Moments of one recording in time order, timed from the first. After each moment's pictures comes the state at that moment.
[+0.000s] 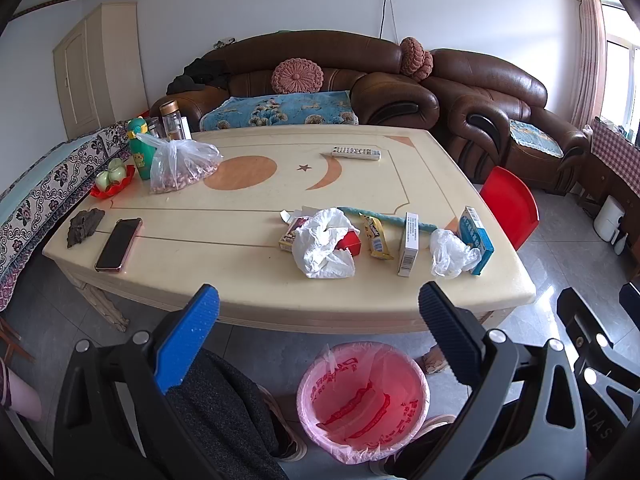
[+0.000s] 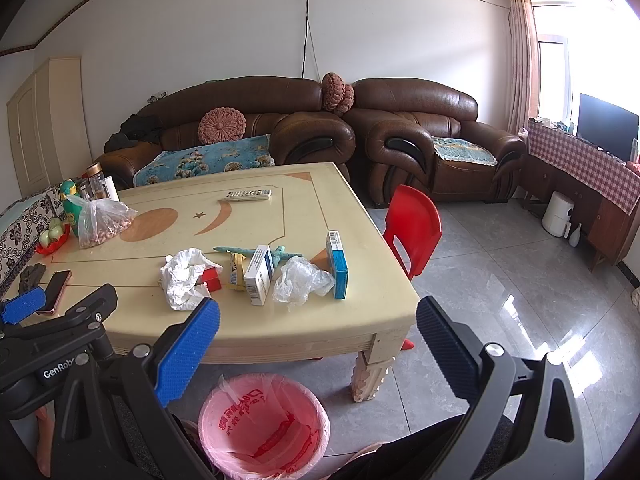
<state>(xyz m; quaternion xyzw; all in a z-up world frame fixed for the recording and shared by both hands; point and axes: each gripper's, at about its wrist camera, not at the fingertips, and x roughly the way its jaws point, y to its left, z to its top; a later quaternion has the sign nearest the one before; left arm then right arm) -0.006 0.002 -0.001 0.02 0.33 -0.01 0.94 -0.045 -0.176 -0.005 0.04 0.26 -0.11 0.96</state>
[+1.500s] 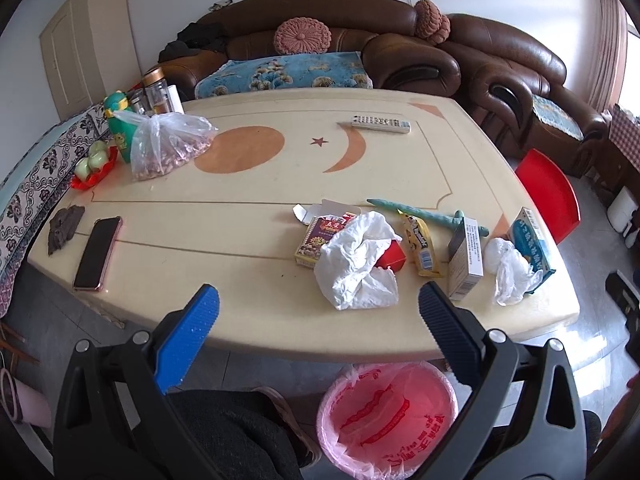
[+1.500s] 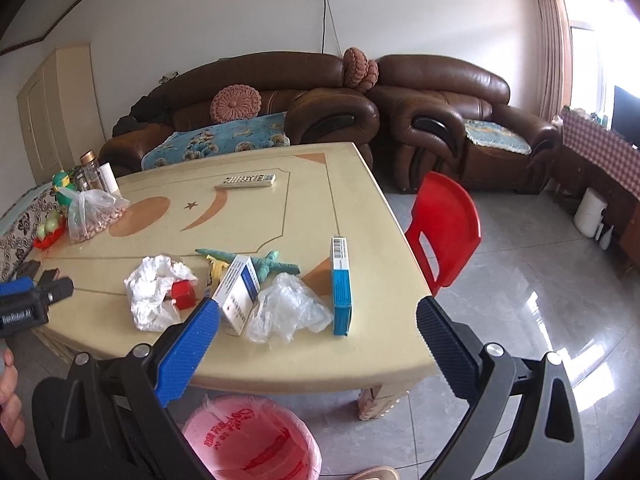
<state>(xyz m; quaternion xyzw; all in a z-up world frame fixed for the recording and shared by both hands) 0.124 0.032 -0.030 0.03 0.41 -0.01 0.91 0.082 -0.235 -0.047 0.05 0.31 -0.06 0.95</state>
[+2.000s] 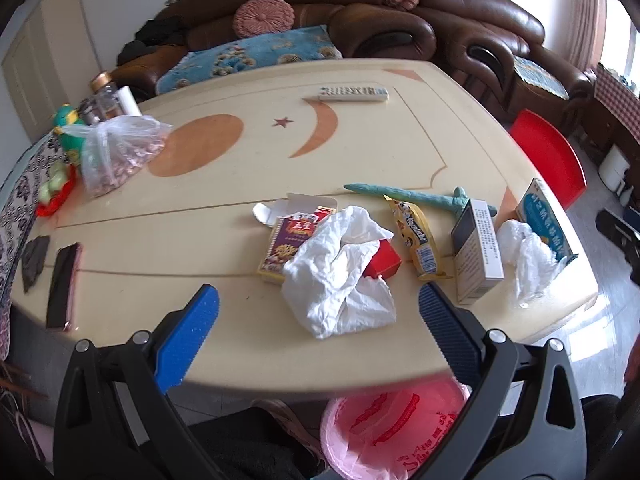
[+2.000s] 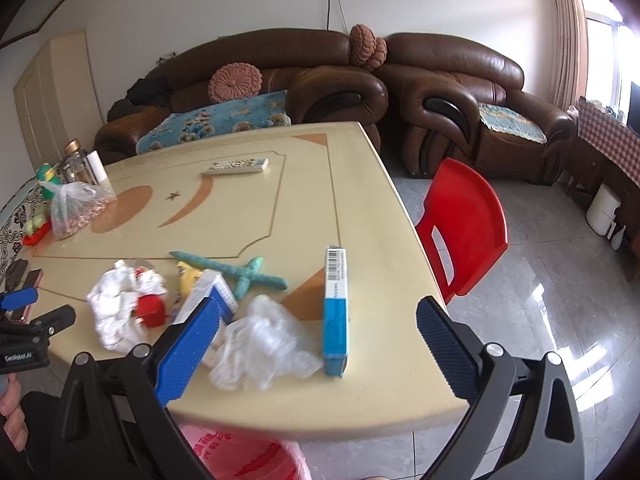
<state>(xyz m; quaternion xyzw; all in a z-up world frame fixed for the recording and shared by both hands) 0.186 0.011 -0.076 0.07 0.45 -0.06 0.89 0.169 -0.259 -0.083 0.05 0.35 -0.05 0.93</state>
